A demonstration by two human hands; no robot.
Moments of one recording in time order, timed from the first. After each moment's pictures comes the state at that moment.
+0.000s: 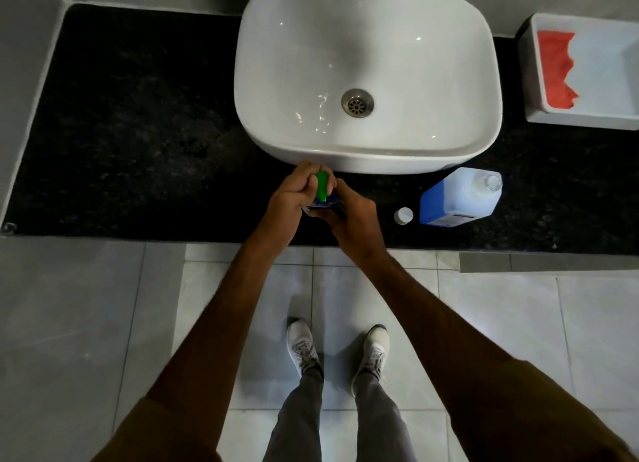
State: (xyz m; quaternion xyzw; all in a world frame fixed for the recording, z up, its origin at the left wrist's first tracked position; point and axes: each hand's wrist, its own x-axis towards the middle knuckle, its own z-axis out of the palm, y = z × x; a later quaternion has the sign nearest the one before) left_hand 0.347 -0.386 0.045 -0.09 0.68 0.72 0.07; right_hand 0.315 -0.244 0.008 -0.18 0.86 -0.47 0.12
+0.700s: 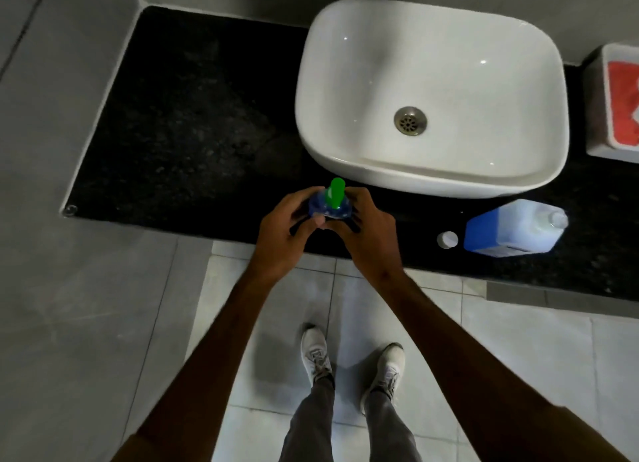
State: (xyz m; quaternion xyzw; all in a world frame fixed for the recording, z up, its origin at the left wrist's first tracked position) left_hand 0.404 -0.441 0.024 -0.17 0.78 0.60 -0.05; right_hand 0.329 -0.290 0.009 -0.16 0.84 -0.50 0.17
